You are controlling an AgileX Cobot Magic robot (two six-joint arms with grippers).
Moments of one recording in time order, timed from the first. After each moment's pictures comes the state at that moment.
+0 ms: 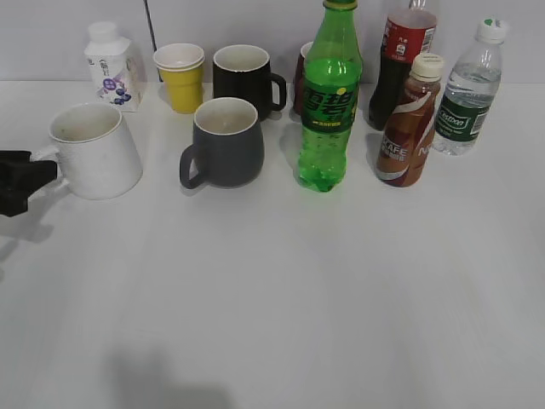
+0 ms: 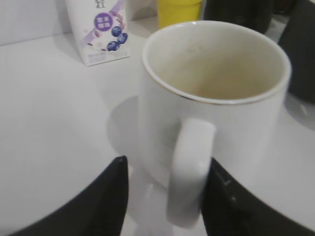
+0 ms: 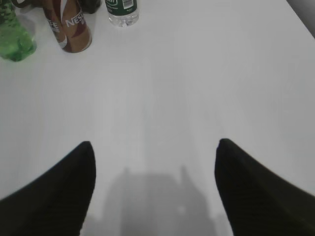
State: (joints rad) left arm 0.21 1.70 -0.51 0.95 -0.86 -0.45; right arm 0.03 -0.01 -0.50 0.00 1.04 0.08
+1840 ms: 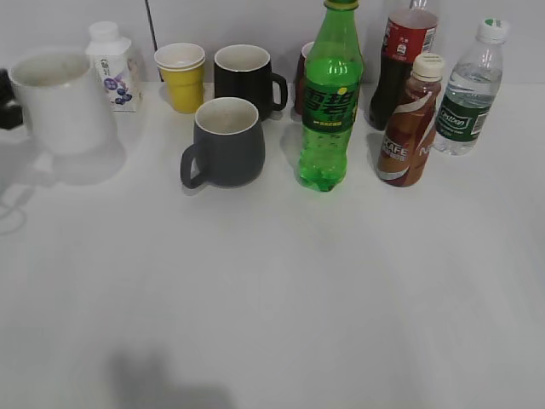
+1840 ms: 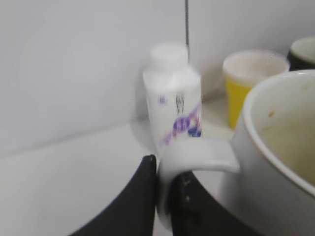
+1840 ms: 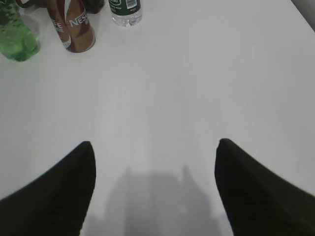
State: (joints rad) left arm 0.15 1.69 -0.71 0.69 -0.75 -0.36; right arm 0.03 -0.01 -0.50 0.00 1.04 0.08
